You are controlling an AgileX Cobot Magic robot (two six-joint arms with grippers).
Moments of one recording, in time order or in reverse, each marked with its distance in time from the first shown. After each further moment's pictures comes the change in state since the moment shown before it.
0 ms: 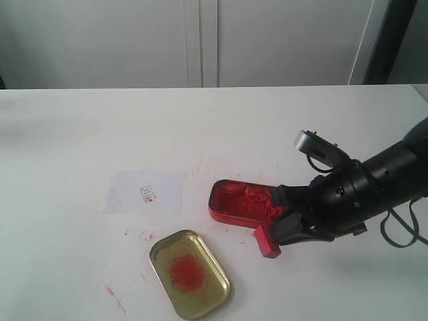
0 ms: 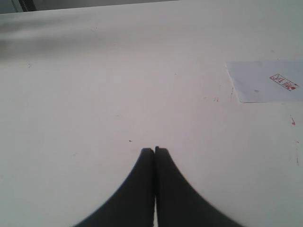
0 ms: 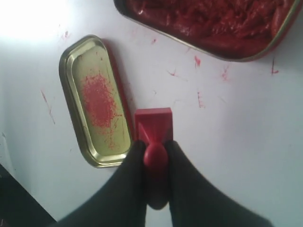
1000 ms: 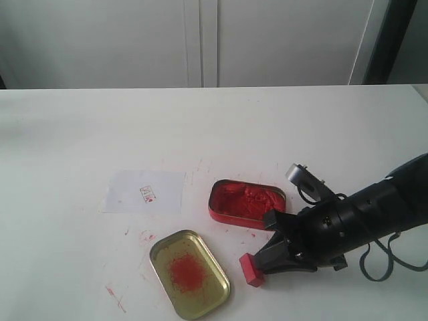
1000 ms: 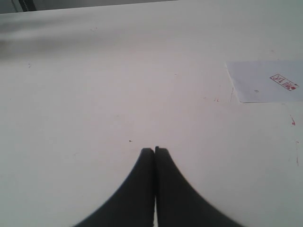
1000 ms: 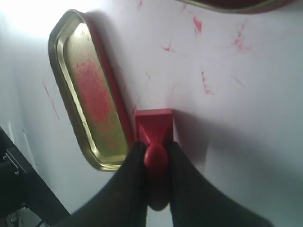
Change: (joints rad) left arm 0.000 0.000 0.000 0.000 0.000 0.000; right arm 0.000 0.180 0.067 0.250 0.033 -0.224
